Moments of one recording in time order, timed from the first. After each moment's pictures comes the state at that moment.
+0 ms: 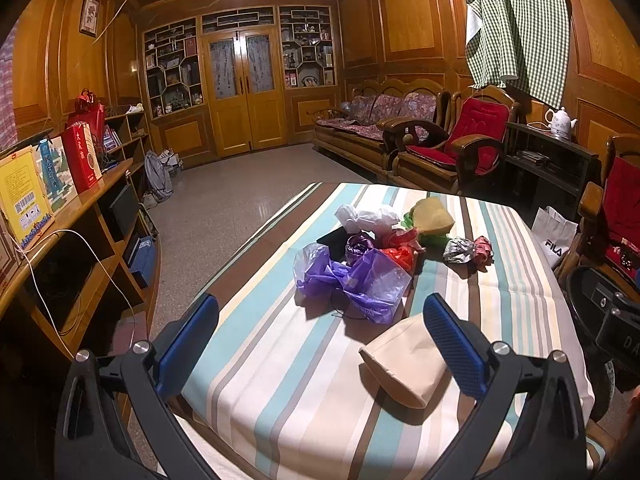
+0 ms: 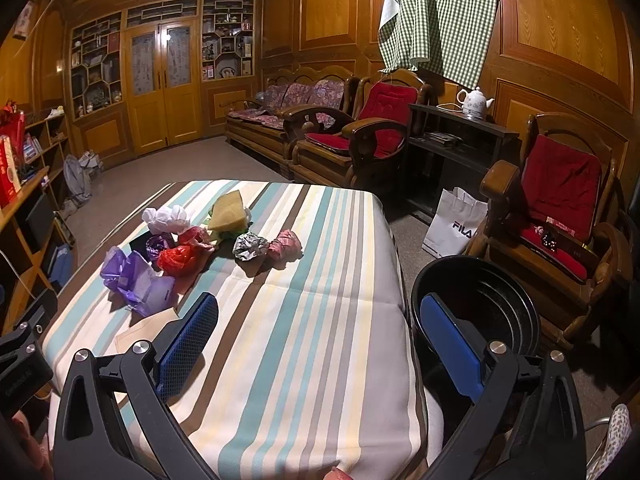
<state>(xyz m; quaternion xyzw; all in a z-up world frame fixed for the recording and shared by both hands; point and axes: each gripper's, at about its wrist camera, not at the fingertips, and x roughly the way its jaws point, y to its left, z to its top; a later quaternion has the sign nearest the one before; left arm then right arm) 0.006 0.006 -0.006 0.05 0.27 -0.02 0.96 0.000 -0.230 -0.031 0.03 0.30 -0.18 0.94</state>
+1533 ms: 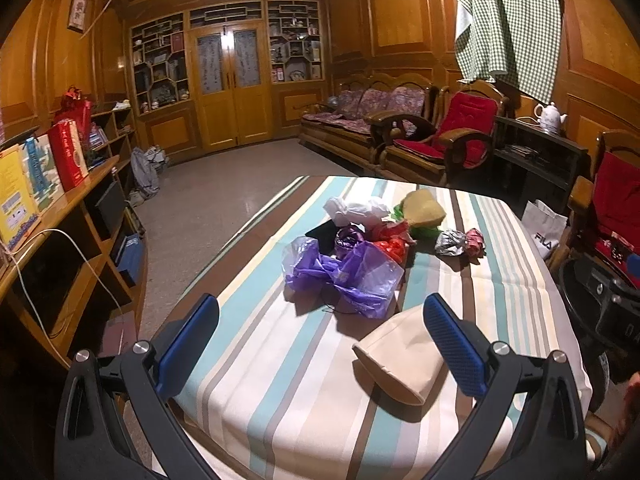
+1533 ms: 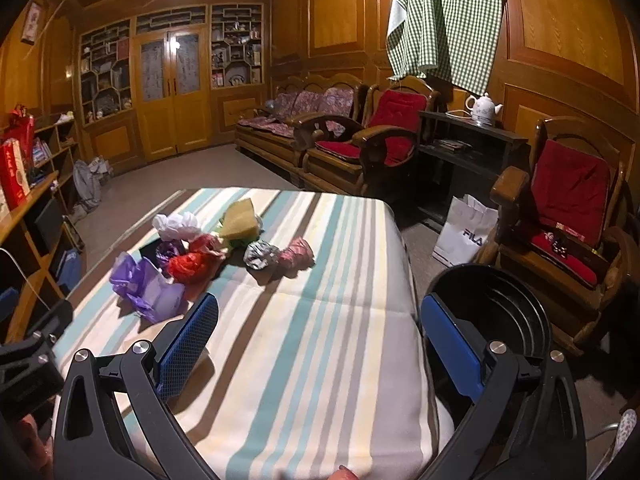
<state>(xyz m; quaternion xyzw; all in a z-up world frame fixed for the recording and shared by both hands) 0.013 0.008 -0.014 0.05 0.28 -0.05 0.96 0.002 -0.227 -0.031 0.04 0.28 -0.16 0.95</state>
